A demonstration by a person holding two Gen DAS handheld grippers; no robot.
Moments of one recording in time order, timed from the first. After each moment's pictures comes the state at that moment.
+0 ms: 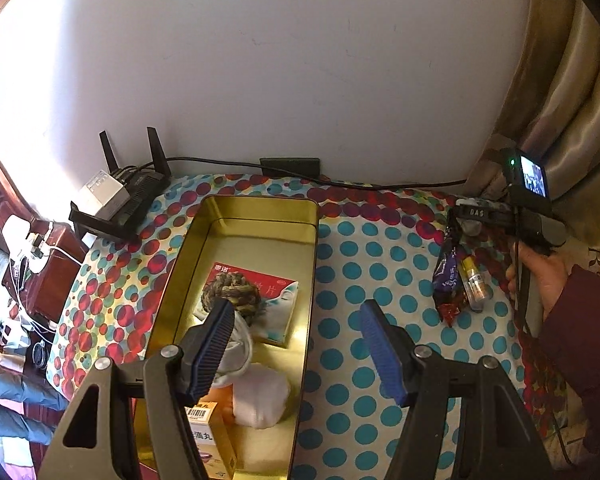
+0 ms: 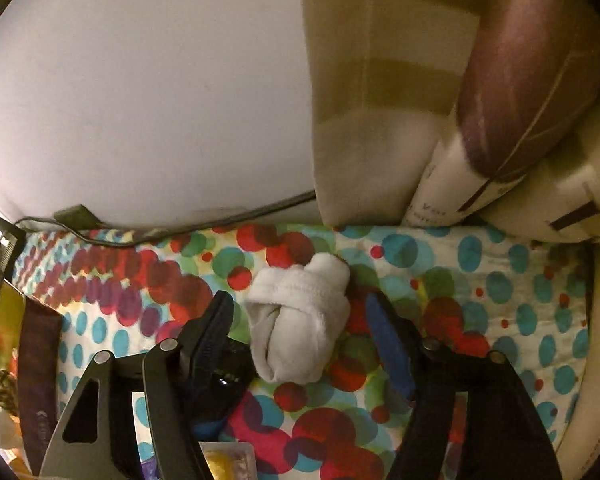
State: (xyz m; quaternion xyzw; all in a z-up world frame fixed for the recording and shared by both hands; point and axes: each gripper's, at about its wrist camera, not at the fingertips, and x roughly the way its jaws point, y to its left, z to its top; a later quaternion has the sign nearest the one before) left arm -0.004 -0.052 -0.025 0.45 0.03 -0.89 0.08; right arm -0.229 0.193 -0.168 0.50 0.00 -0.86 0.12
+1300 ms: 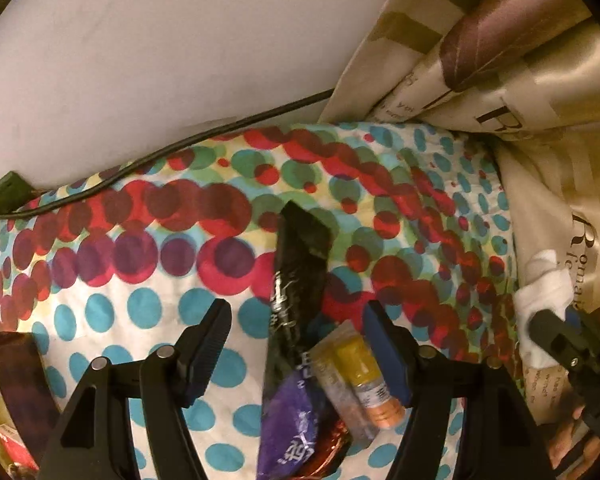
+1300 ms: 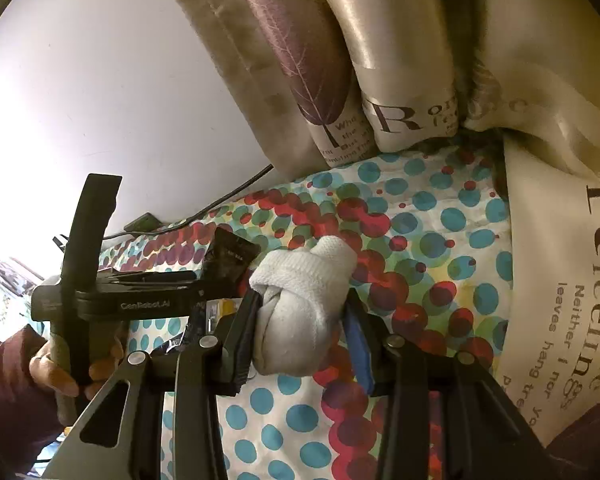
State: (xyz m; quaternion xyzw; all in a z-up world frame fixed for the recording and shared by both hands) left arm -0.215 0.104 -0.153 0.59 0.01 -0.78 -0.18; right arm -0.105 0.306 -0.110 0.47 -0.14 -0.86 0.16
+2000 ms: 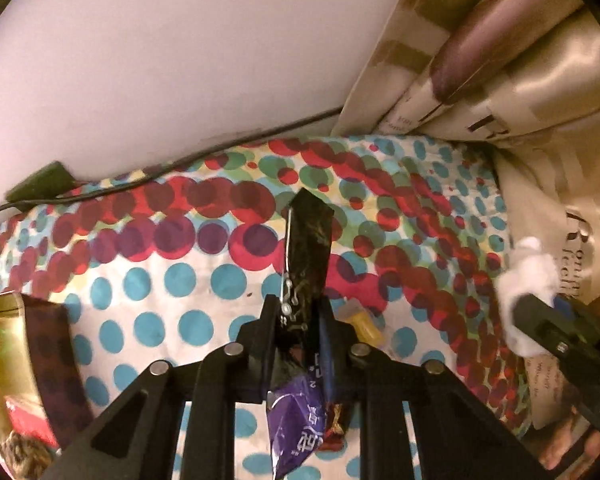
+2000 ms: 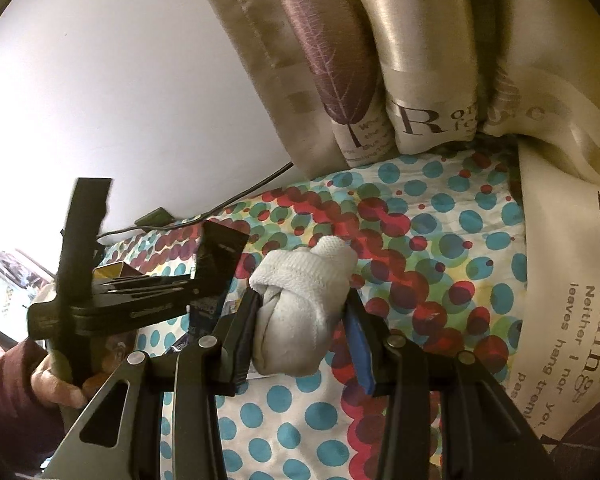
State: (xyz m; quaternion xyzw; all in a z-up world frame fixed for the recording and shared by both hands) left arm -0.183 0.092 -0.127 0.56 0.01 -0.81 -0.15; right arm -0.098 0.293 -0.109 0.46 -0.13 -0.86 0.18
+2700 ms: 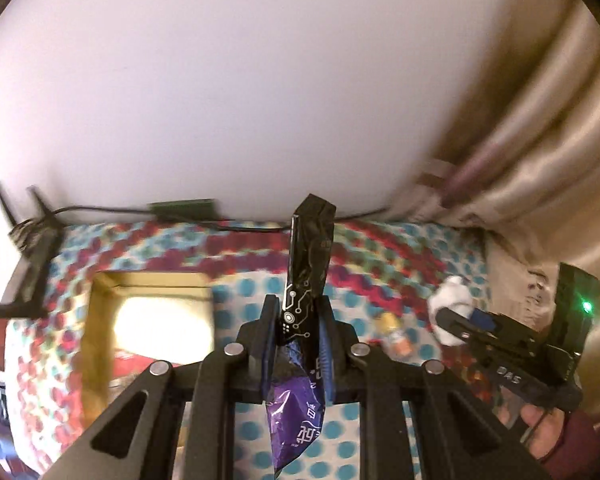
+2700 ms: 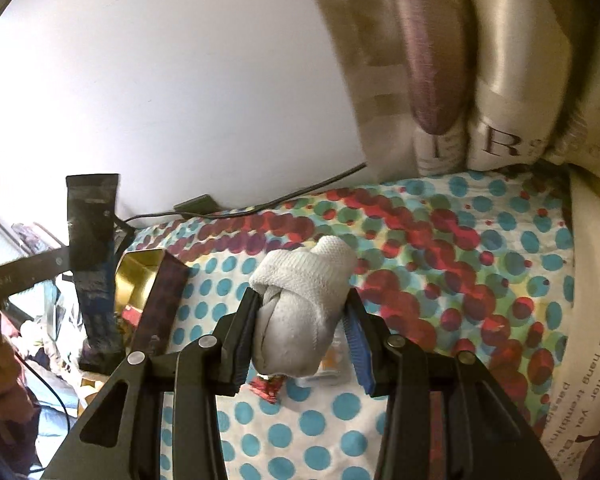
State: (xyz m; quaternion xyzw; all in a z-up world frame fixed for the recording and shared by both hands) left arm -0.112 -0.030 0.002 0.48 0.06 -0.88 -0.07; right arm -0.092 0.236 -0.093 0.45 -0.11 -0.86 0.23
